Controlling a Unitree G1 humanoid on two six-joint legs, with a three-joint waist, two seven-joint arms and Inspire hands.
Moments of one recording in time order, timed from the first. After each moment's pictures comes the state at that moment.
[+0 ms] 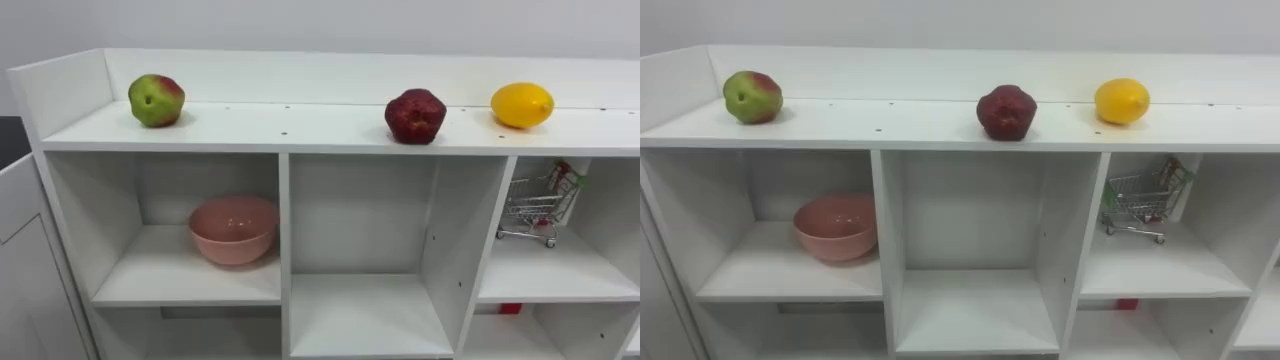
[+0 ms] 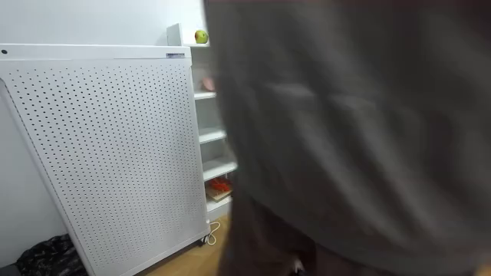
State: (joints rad) left arm 0.25 0.17 0.03 1.05 0.56 0.15 0.14; right arm 0.18 -0.19 0.02 1.24 -0.29 0.12 -0.12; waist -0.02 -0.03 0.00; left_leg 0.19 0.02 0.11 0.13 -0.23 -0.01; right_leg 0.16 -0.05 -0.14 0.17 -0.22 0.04
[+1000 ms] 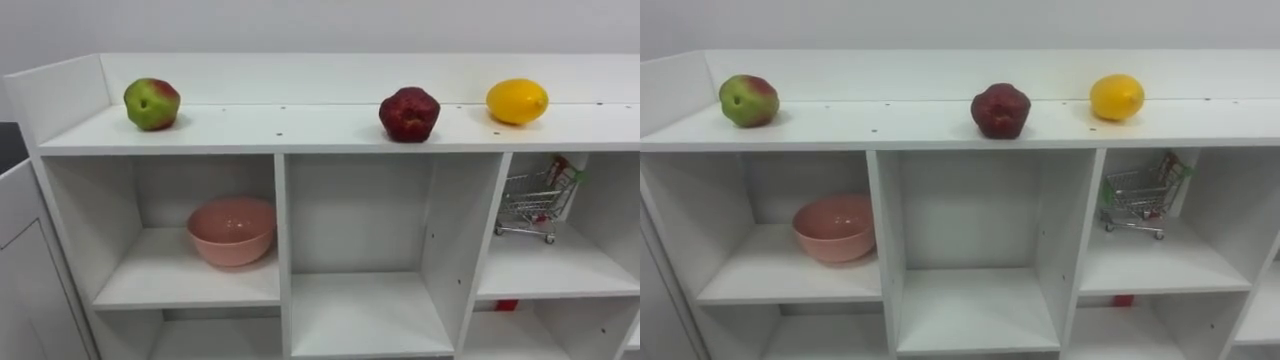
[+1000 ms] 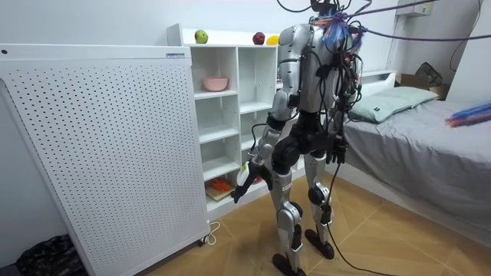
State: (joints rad) left arm 0.25 0.17 0.03 1.04 0.56 0.13 0.16; right arm 0.18 -0.19 -0.03 1.18 -0.17 0.09 -0.21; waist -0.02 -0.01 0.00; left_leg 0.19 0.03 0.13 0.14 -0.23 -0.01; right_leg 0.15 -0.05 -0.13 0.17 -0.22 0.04
